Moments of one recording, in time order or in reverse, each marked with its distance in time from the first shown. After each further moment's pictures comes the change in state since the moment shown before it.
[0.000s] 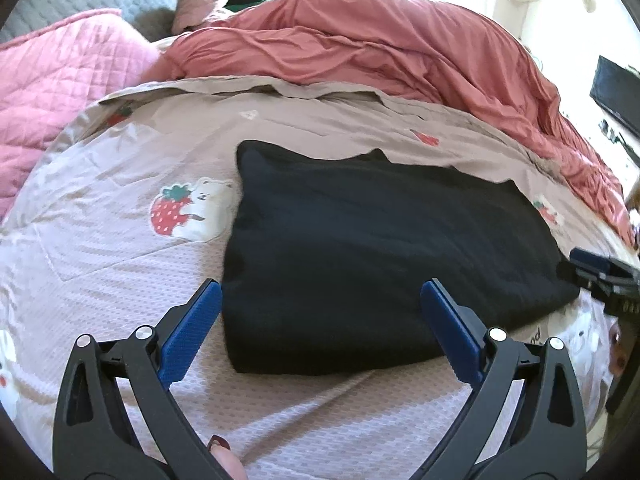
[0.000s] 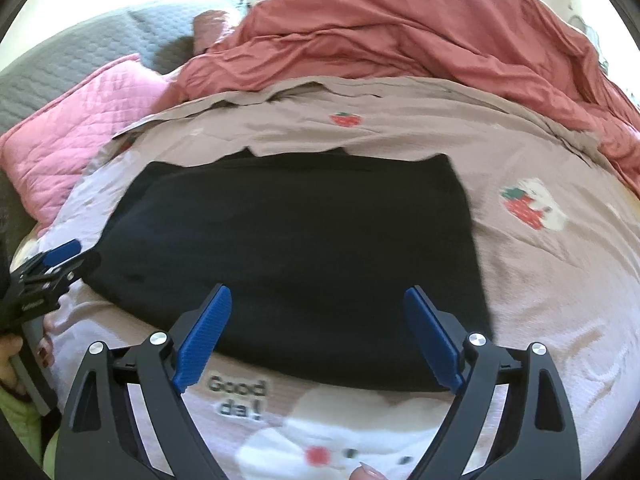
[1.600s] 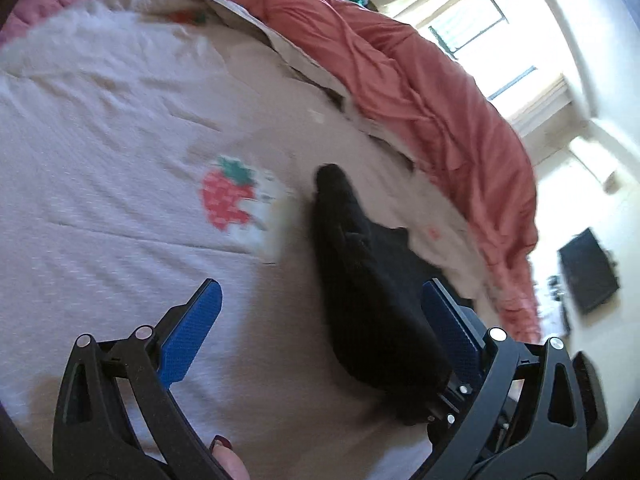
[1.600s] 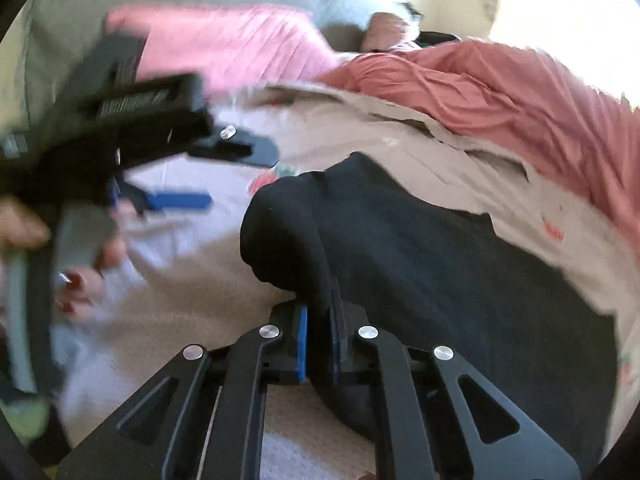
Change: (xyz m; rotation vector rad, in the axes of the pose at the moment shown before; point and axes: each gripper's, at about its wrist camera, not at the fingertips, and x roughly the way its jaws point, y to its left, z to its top) left arm 0.014 0.118 0.015 -0.551 0.000 -0.285; right arm 0.061 0.174 0.015 -0.388 -0.093 0.226
